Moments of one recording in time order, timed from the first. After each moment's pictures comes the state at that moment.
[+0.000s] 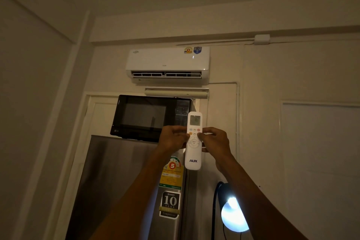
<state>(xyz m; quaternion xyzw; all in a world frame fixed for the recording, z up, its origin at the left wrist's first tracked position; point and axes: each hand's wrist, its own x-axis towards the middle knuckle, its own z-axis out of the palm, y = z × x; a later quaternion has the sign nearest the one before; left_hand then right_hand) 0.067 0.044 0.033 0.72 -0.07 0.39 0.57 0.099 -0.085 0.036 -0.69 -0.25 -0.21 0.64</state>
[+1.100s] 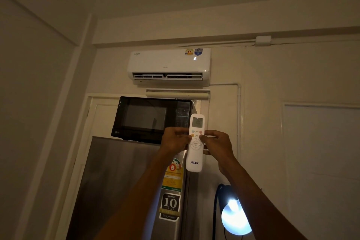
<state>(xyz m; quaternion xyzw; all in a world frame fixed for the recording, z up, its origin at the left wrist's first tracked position) 0.074 0.037 0.036 0.72 -0.05 0.39 0.56 0.100 -0.093 0.037 -0.68 -0.25 -0.19 0.66</state>
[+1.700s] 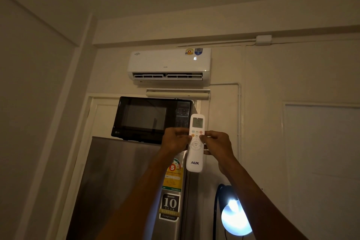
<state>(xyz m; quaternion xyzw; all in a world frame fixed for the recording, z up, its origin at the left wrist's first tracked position) 0.078 0.034 0.034 0.72 -0.05 0.40 0.56 0.104 -0.096 0.036 -0.69 -0.26 -0.18 0.65</state>
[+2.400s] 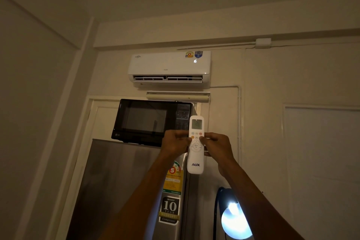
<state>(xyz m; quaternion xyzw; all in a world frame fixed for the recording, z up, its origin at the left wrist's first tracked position) 0.075 0.032 0.033 0.72 -0.06 0.42 0.56 0.099 -0.097 0.037 -0.68 -0.27 -0.19 0.65</state>
